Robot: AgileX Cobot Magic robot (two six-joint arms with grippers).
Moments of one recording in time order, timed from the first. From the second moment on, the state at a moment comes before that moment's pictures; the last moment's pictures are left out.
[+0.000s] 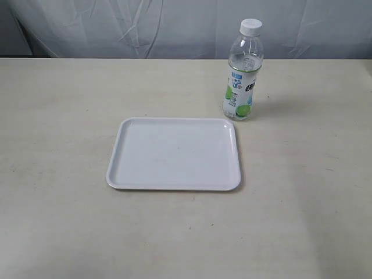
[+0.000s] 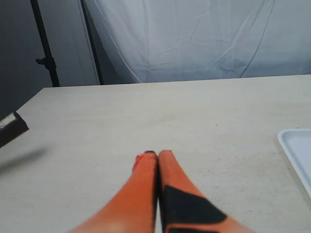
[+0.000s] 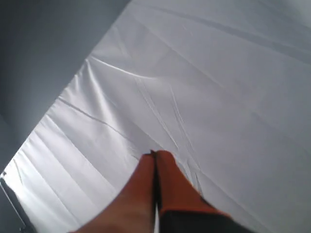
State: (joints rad) left arm 0.04 0.00 0.00 0.08 0.23 -0.04; right arm 0.03 0.01 0.00 -0.13 -0.45 1.09
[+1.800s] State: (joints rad) left arm 0.04 0.00 0.00 0.08 0.23 -0.04; right arm 0.27 1.94 -1.19 -1.15 -0.48 0.89
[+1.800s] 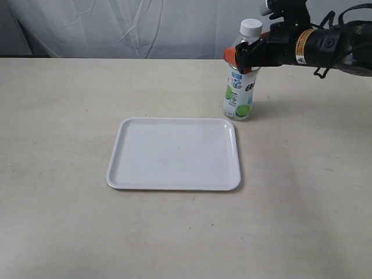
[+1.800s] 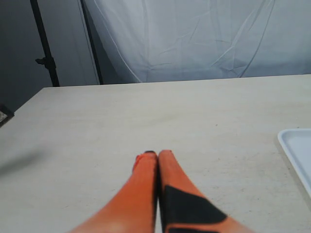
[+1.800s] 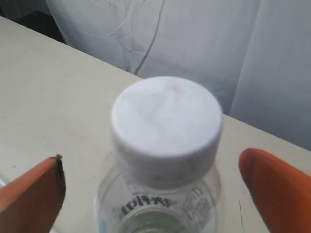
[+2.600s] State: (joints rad) left arm 0.04 0.00 0.00 0.08 0.23 -0.04; right arm 0.35 2.05 -1.31 -1.12 -0.27 0.95
